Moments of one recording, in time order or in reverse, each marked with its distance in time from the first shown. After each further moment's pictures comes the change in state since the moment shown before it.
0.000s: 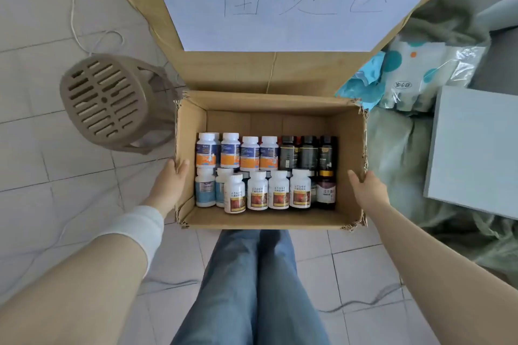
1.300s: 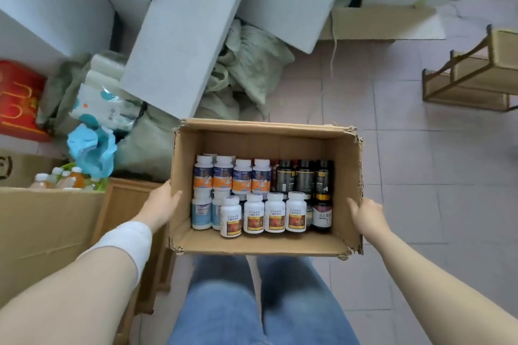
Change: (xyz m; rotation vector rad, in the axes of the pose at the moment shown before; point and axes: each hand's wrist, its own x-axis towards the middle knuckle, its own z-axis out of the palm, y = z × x) left_hand -0.341 0.115 0.292 1.205 -0.375 0.961; right_hand -0.301 0.495 0.108 0.976 0.301 0.748
